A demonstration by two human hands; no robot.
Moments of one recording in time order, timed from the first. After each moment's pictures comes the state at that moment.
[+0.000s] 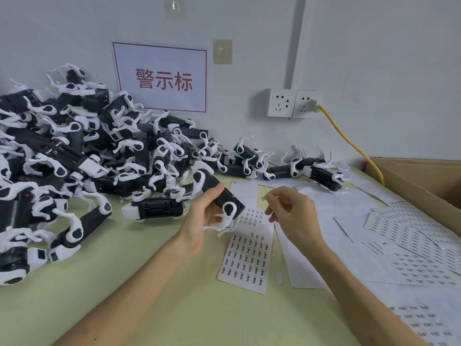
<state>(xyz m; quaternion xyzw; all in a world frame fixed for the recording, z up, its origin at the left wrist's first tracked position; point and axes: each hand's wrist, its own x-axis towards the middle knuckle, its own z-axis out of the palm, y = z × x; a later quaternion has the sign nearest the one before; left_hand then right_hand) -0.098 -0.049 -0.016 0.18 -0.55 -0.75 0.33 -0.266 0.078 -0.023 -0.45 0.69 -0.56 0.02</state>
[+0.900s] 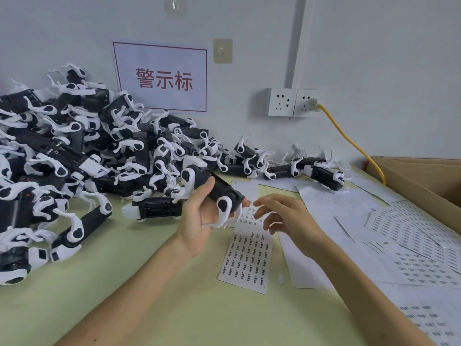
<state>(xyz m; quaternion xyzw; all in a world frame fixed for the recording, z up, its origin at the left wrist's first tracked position) -0.092 -0.039 -0.004 0.10 -0.52 -0.78 0.34 -0.263 0.081 -0.013 -0.41 0.62 -0.60 0.30</state>
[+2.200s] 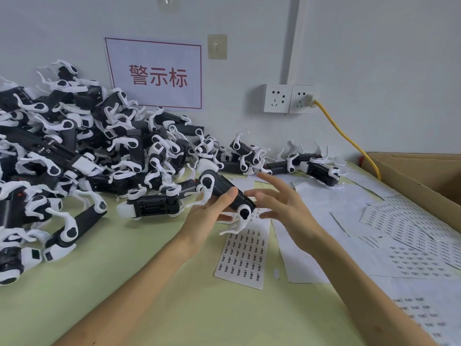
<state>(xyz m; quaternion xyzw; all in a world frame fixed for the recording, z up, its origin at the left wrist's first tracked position) -0.100 -0.040 -0.020 0.21 -0.66 -0.66 0.29 -0.260 0.087 -0.005 -0.47 0.60 -0.59 0.27</state>
